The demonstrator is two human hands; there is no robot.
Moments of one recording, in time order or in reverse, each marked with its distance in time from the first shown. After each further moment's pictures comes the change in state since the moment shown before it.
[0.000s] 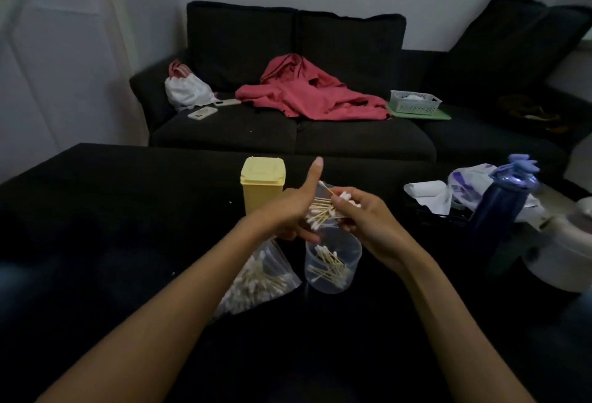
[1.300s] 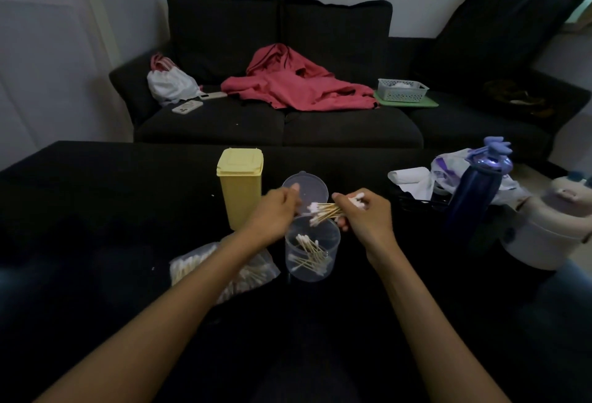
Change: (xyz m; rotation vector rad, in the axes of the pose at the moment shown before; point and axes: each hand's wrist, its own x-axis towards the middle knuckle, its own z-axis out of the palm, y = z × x) left_hand 0.031 -0.035 0.027 0.103 0.216 0.285; right_hand -0.004 0.026 -0.018 -0.060 0.470 0.052
